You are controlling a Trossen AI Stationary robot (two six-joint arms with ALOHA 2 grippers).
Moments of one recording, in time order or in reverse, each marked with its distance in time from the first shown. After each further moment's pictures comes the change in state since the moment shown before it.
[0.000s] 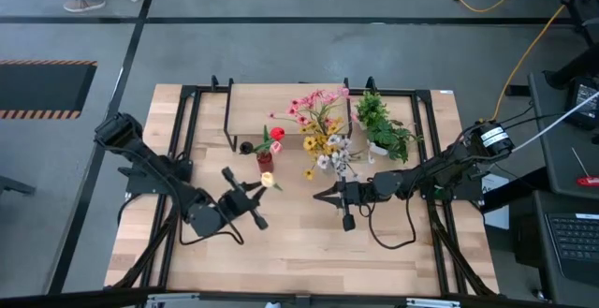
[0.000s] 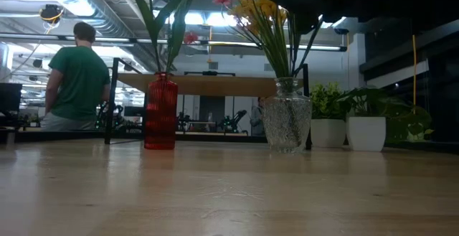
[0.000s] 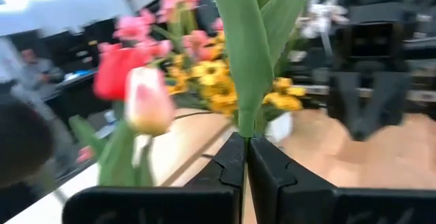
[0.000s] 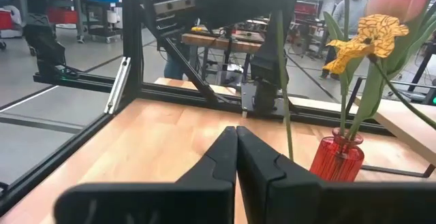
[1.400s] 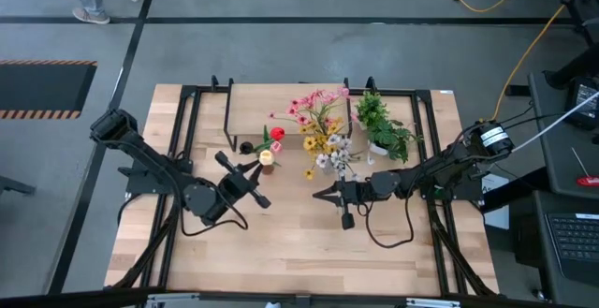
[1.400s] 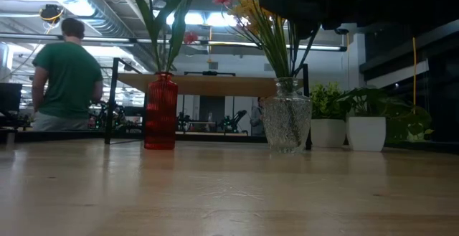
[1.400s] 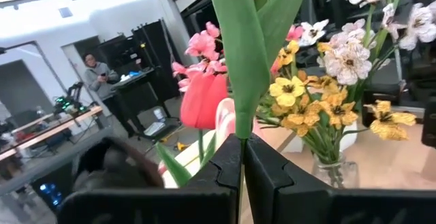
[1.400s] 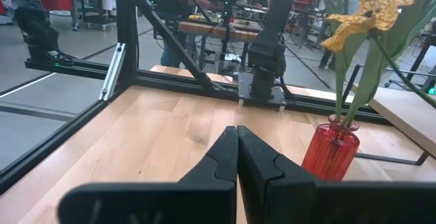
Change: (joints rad) left arm 0.084 -0.072 0.000 0.107 -0.115 0.249; right arm -0.011 0.000 0.000 -0.046 0.001 0.000
